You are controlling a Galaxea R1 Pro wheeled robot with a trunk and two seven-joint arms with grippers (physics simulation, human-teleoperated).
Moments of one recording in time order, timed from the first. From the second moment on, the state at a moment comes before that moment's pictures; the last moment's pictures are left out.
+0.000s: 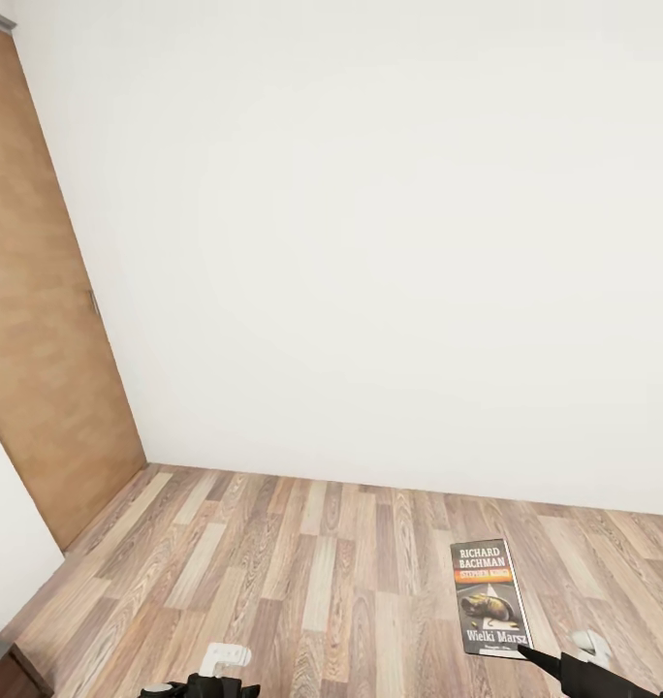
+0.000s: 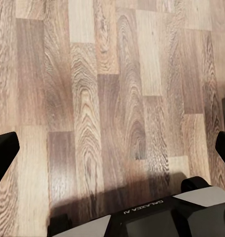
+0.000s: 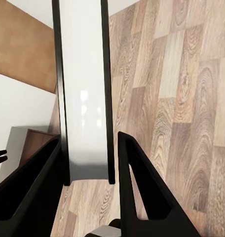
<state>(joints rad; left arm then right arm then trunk) -0.53 0.02 -0.03 -0.02 0.00 -0.03 -0.33 -0.52 -0.46 0.20 0.02 -0.61 0.06 1.16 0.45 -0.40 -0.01</state>
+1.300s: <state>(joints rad) -0.53 0.02 -0.03 -0.02 0.00 -0.03 -0.33 -0.52 -0.45 0.20 0.02 -0.61 0.06 1.16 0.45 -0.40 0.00</state>
